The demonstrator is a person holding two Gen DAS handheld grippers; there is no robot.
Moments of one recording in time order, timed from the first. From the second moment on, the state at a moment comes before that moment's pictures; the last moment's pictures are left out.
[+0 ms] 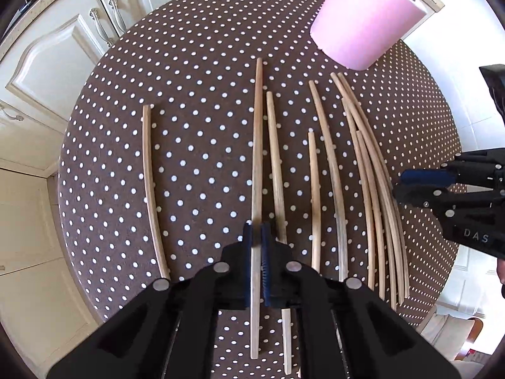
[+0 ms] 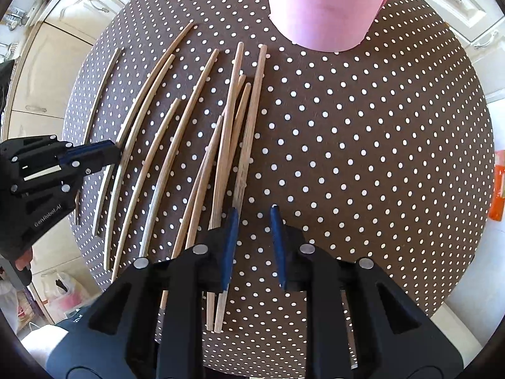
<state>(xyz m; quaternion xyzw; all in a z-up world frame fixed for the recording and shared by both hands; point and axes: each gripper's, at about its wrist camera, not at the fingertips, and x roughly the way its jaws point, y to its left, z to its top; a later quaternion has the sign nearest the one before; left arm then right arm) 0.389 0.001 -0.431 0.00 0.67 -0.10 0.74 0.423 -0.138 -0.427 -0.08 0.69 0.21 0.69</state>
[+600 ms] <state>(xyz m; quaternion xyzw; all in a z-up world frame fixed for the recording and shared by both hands) 0.443 -0.002 -0.431 0.00 0.69 -0.08 0.72 0.441 -0.117 -0.425 -0.12 0.70 0.19 0.68</state>
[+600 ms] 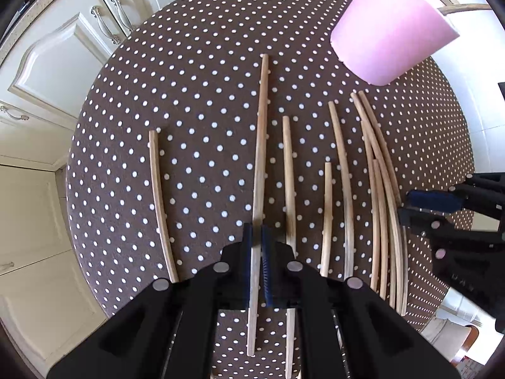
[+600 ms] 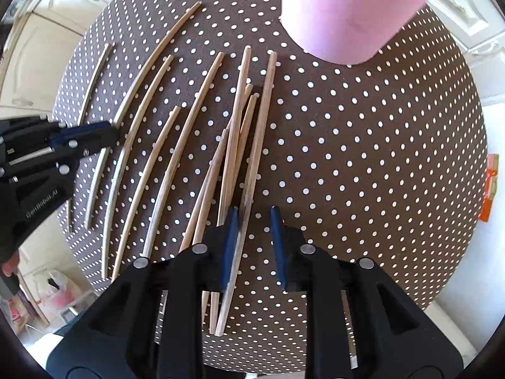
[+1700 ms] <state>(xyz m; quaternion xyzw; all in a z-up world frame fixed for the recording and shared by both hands) 0.443 -0.009 -0.355 -0.03 0.53 -0.14 0.83 0.385 -0.185 -0.357 0.03 0.58 0.22 0.79</state>
